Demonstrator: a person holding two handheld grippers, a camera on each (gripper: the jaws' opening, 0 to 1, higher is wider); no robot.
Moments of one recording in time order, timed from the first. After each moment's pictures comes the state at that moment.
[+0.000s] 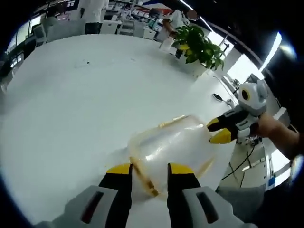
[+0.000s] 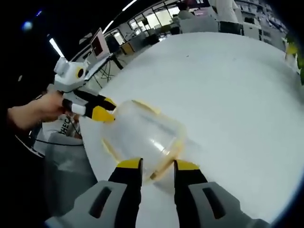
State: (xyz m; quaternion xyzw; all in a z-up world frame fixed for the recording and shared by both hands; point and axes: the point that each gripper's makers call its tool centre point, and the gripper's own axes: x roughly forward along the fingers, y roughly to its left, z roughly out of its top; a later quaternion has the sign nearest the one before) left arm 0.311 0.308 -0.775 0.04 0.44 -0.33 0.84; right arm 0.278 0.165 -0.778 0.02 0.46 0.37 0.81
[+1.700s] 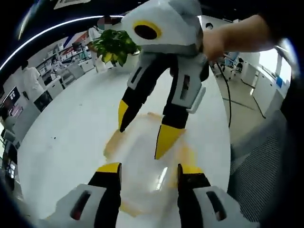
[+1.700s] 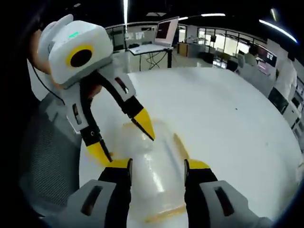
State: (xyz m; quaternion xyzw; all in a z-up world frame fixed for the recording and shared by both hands) left arm 0.280 0.248 -0.759 0.27 0.28 -0.49 0.78; right arm 0.304 0.245 -0.754 -0.21 0.31 0.54 0.75
